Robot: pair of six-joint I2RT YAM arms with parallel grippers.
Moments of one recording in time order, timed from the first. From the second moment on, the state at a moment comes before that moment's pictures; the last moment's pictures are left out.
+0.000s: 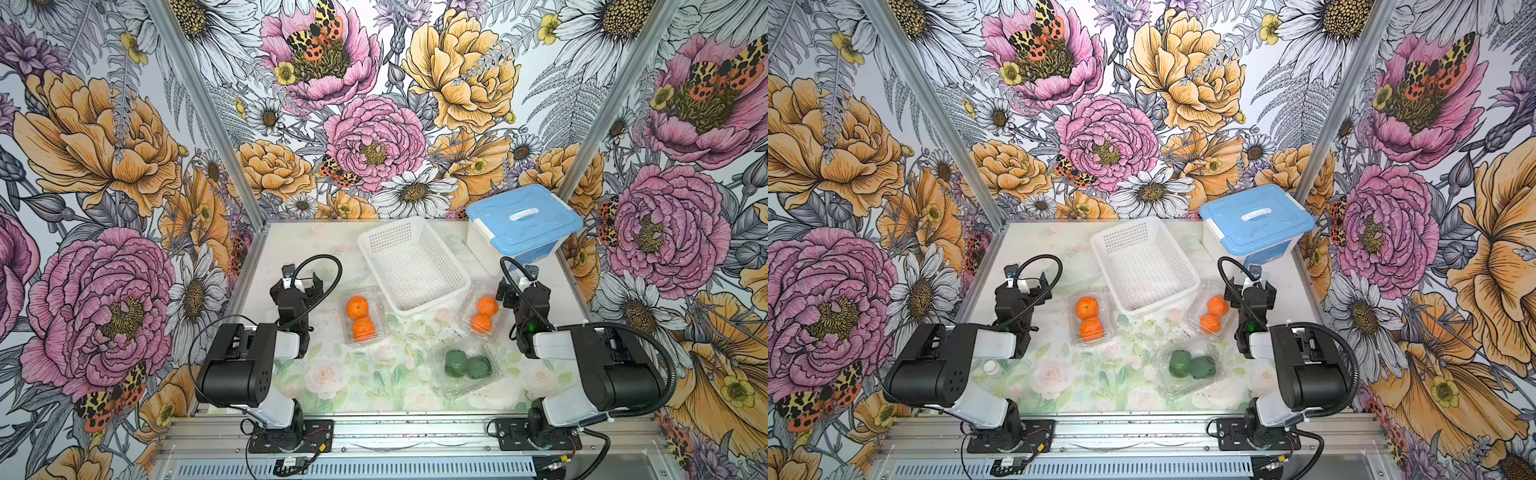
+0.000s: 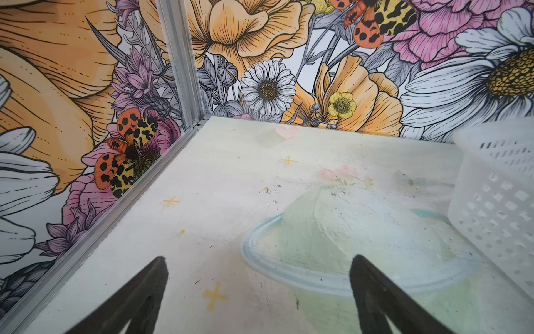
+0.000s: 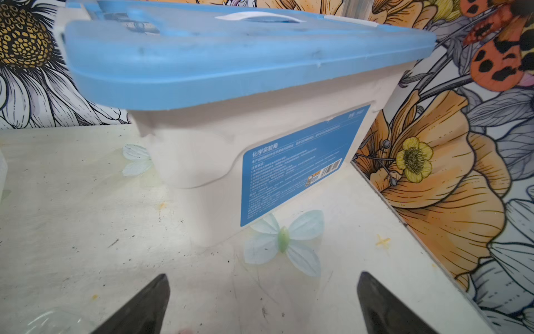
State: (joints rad) left arm -0.02 1.56 0.37 0.94 -0.24 -0.07; right arm 0.02 1.52 0.36 0.87 0.26 0.01
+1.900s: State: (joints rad) left arm -0.64 1.14 0.60 0.22 -0.63 -0.03; right arm 0.04 1.24 0.70 0.15 0.04 0.16
